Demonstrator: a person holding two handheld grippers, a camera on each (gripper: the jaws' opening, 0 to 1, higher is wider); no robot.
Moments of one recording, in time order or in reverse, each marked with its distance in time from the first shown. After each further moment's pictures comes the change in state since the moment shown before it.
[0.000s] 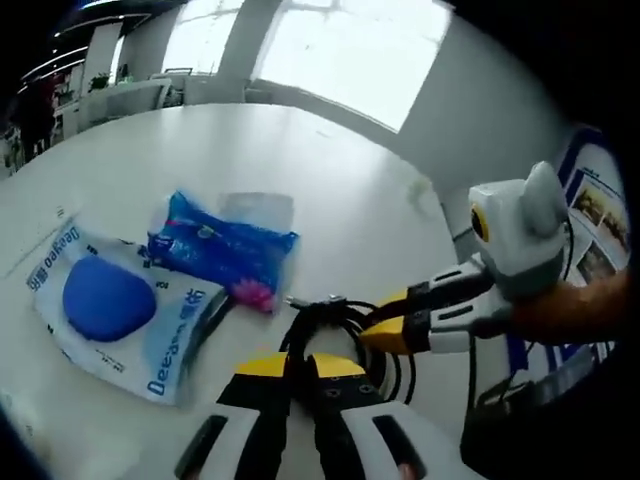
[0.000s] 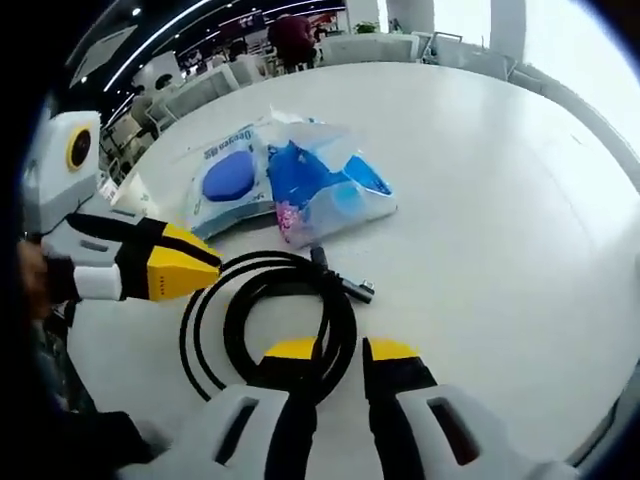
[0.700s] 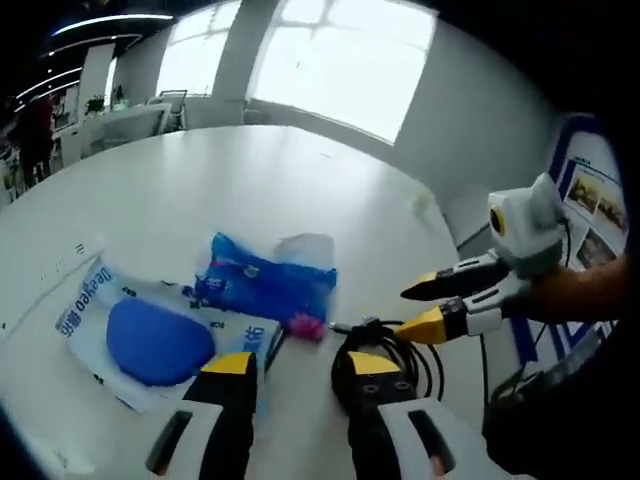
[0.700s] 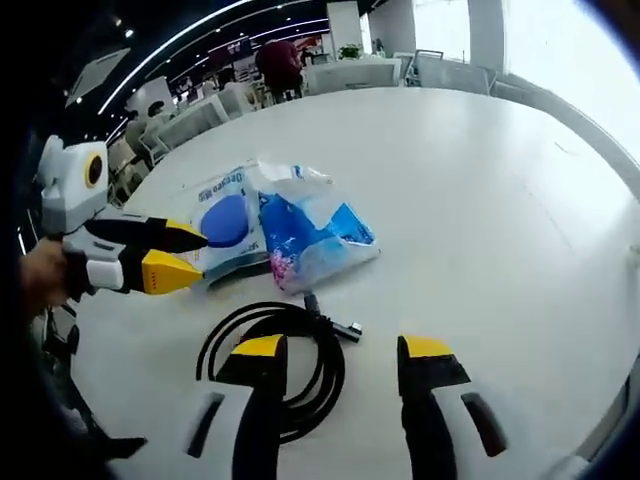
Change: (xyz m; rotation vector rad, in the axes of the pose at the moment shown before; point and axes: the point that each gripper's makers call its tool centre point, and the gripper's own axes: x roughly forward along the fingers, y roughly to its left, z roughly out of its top) left arm -0.017 0.046 0.028 0.086 -0.042 0.019; right arm -0.010 -0.003 0.038 0.049 -0.112 -0.011
